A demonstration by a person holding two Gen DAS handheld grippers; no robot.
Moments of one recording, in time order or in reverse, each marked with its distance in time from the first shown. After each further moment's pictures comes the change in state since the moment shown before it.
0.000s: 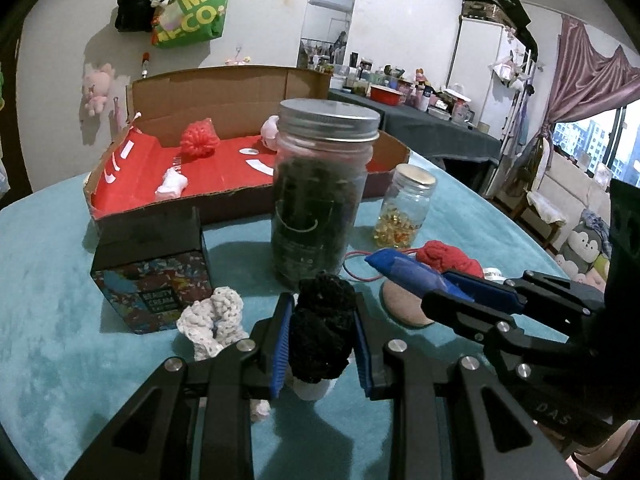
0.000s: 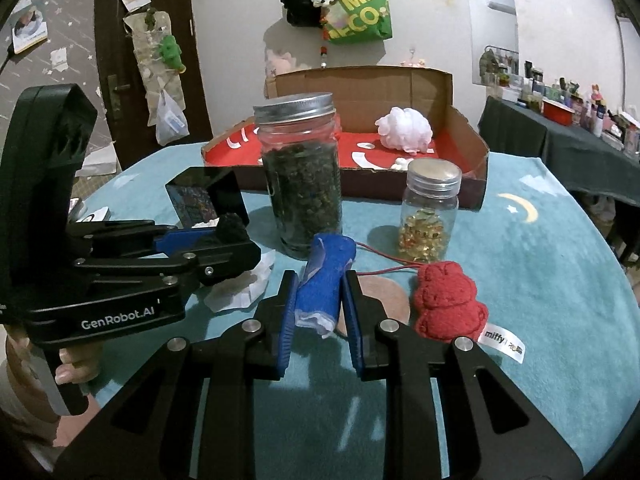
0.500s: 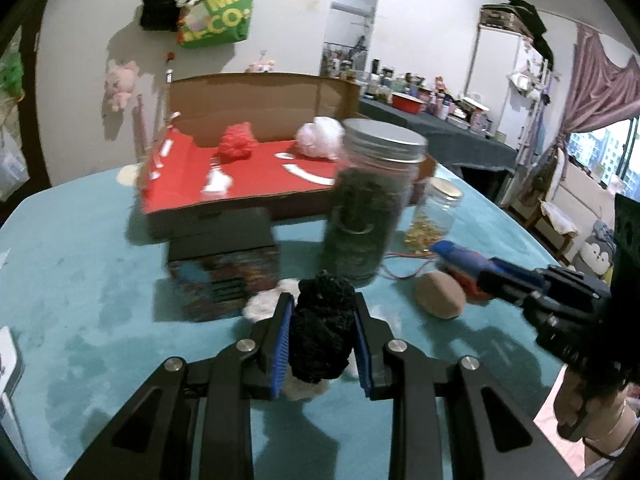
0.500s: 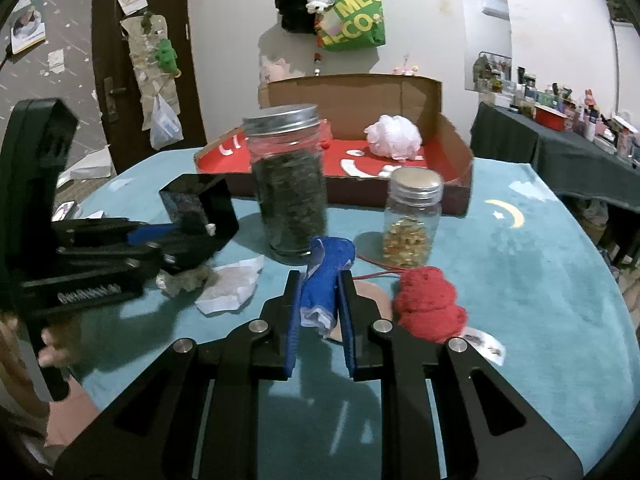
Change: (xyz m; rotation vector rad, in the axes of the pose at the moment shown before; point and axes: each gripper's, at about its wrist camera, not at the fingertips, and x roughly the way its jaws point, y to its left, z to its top) left arm -0.031 0.030 -0.002 -0.047 -0.009 0.064; right arm -0.010 -0.011 0.003 0.008 -0.015 -0.038
